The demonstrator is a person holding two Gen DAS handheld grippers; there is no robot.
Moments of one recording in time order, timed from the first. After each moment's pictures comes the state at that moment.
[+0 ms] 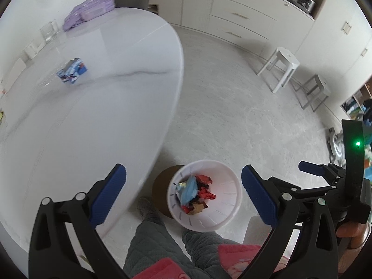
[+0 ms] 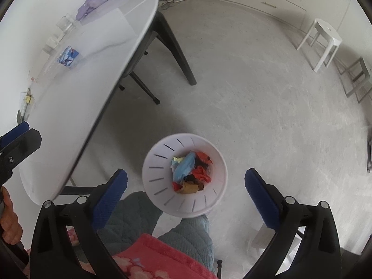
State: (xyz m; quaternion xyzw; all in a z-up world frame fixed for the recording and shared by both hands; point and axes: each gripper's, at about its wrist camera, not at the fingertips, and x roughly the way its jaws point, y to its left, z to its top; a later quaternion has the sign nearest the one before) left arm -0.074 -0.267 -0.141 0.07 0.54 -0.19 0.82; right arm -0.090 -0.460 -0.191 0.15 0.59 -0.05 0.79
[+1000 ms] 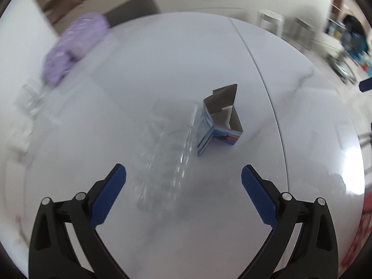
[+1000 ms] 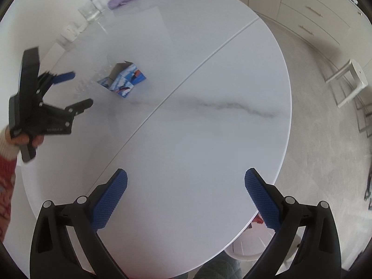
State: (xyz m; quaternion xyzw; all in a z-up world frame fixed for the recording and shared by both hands) left arm 0.261 -0.032 -0.206 0.29 0.46 -0.34 0.76; right arm 0.149 -0.246 -0.170 0.11 0.61 -0.03 0.79
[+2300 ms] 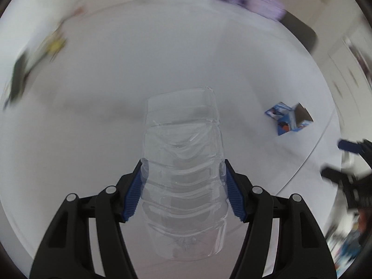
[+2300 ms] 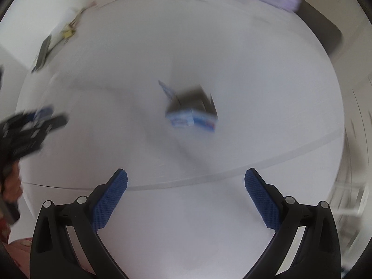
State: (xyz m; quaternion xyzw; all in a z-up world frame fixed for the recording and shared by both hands) left arm 0.164 0.091 -0.191 -0.13 0.57 0.06 0.81; right arm 0.289 -0.146 -0.187 -0.15 0.61 0.19 0.75
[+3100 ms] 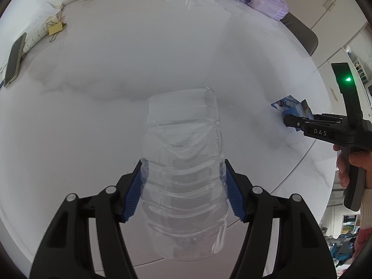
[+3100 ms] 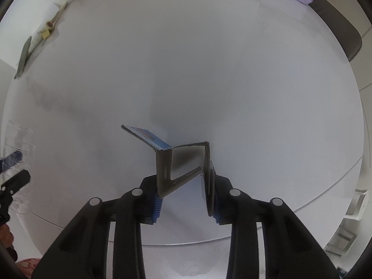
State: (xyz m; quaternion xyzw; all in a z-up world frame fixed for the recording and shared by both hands) left arm 0.155 0.091 -0.206 -0.14 0.58 0.03 0.80; right arm 0.350 -0.128 -0.246 -0.14 0.63 0.17 0.74
